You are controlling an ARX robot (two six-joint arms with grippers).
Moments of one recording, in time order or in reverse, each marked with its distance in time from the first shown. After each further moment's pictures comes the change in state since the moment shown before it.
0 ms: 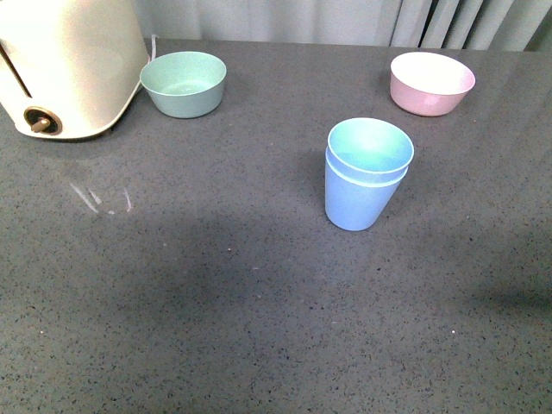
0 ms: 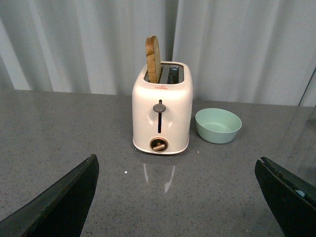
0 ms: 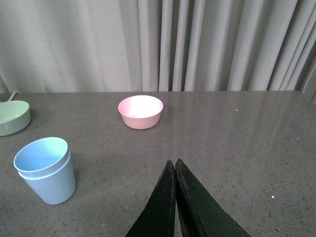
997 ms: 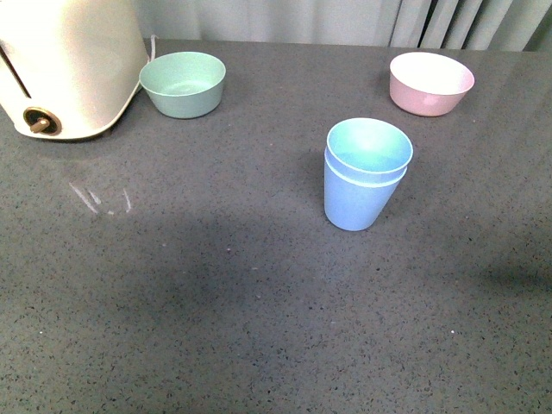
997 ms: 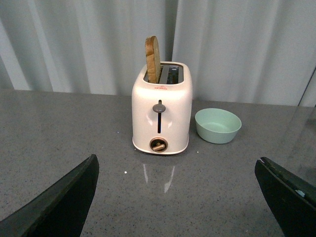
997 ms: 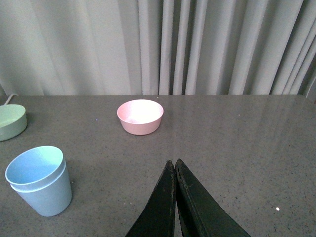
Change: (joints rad) left arm 0.000 0.000 0.000 0.000 0.000 0.000; right arm 0.000 0.316 0.000 0.321 0.000 0.000
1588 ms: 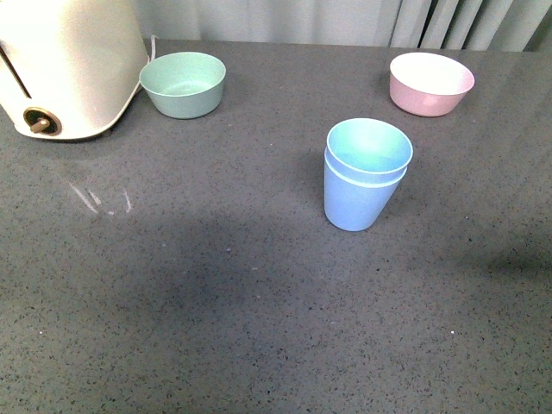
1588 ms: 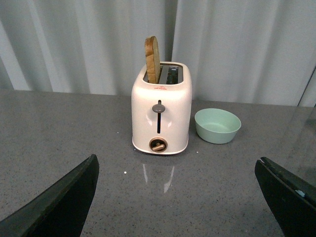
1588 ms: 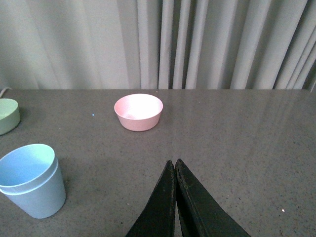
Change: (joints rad) left arm 0.000 0.000 0.000 0.000 0.000 0.000; right arm 0.001 0.305 0.001 0.287 0.001 0.000
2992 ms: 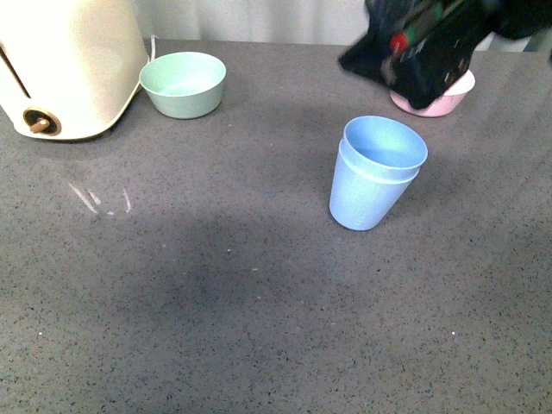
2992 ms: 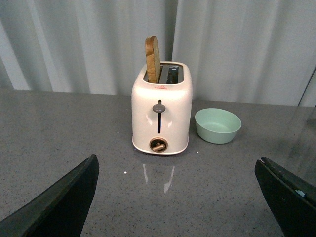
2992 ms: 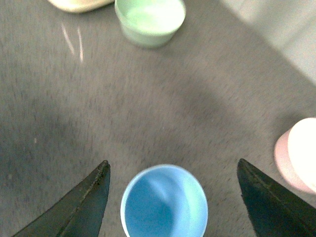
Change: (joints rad) left arm 0.000 0.000 0.000 0.001 0.000 0.000; right arm 0.401 0.948 0.925 -0.528 -0.196 -0.422
